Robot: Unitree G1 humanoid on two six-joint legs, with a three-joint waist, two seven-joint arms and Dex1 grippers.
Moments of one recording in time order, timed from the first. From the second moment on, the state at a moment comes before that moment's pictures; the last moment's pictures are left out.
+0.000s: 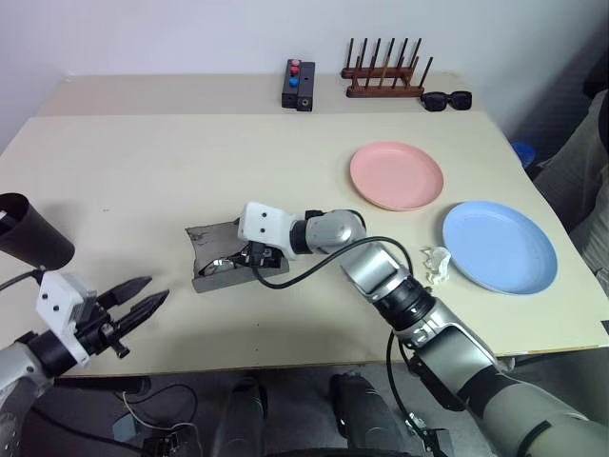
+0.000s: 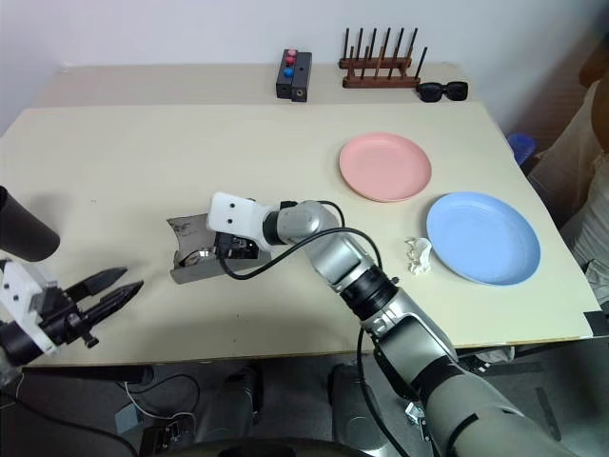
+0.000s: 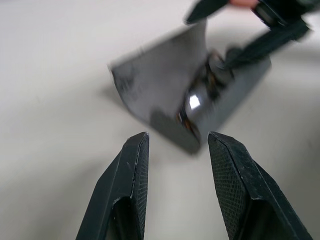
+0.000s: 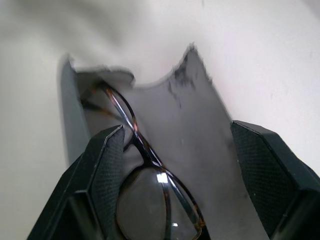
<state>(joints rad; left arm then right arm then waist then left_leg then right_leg) 0.32 0.69 0.57 -0.44 -0.61 0.39 -0.84 -0.81 -0.16 0.48 0.13 -0.07 0.30 0.88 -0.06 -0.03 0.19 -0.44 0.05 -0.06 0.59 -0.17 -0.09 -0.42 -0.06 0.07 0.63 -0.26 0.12</state>
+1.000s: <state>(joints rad) -0.71 0.77 -0.15 0.19 -0.37 0.71 -1.02 -0.43 -0.58 0.19 -0.31 0.20 0.45 0.97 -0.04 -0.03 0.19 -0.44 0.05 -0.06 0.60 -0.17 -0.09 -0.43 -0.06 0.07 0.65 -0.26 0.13</state>
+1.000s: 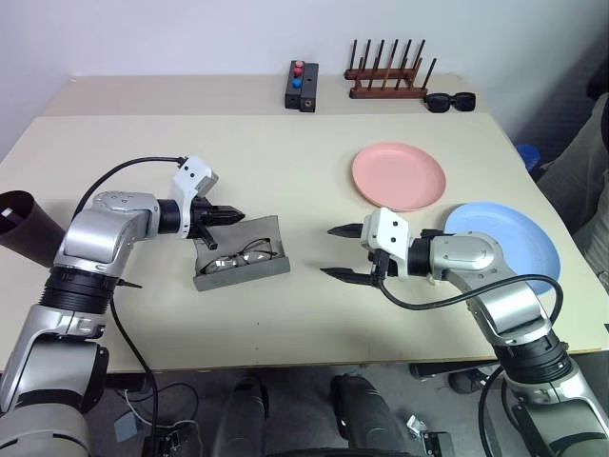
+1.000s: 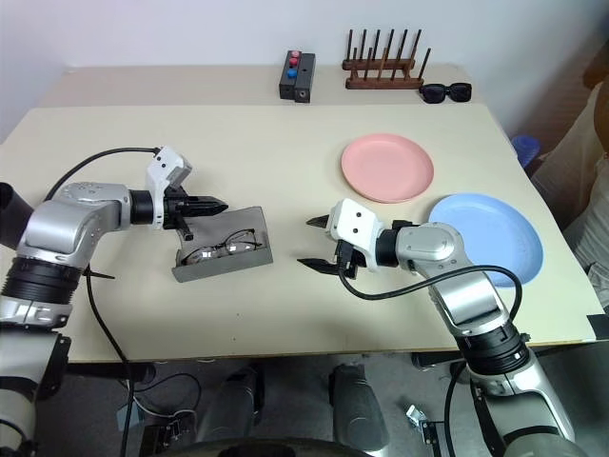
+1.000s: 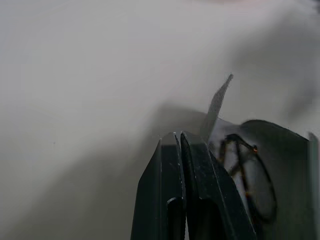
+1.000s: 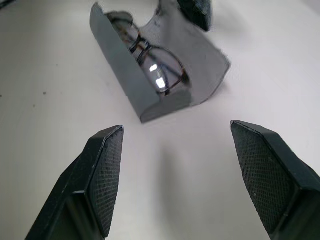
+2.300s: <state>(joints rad) -0.11 0.64 0.10 -0.50 -0.55 0.51 -0.91 -0.71 -0.59 0.27 0.42 -0.21 0.29 0.58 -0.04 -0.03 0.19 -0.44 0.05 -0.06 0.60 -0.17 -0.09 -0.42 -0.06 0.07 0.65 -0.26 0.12</state>
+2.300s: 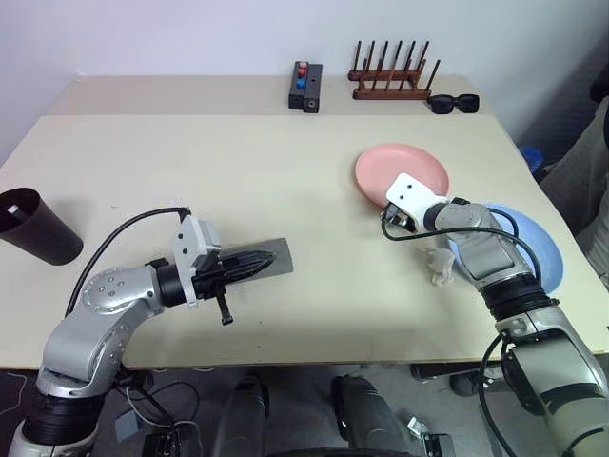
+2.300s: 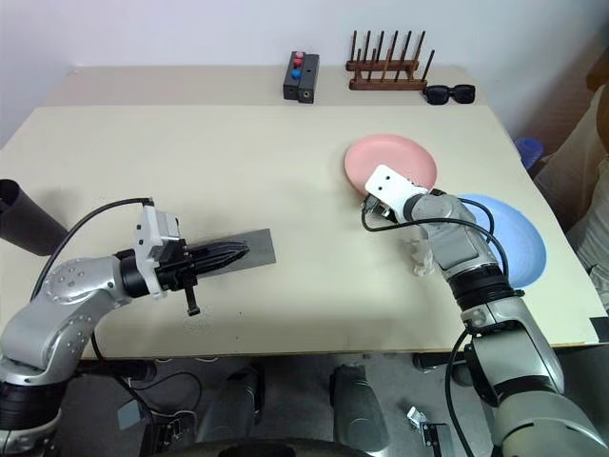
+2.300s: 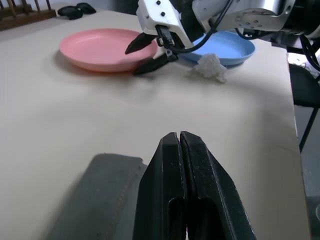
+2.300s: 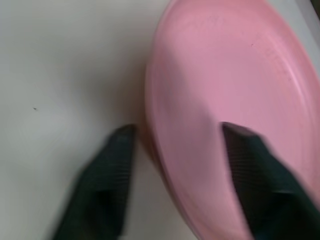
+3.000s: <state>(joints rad) -0.26 0.58 -0.06 -0.36 -0.53 0.43 -0.96 -0.16 -0.98 -0.23 -0.22 0.04 0.39 0.89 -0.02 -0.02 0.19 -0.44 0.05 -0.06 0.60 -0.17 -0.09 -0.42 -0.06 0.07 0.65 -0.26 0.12</state>
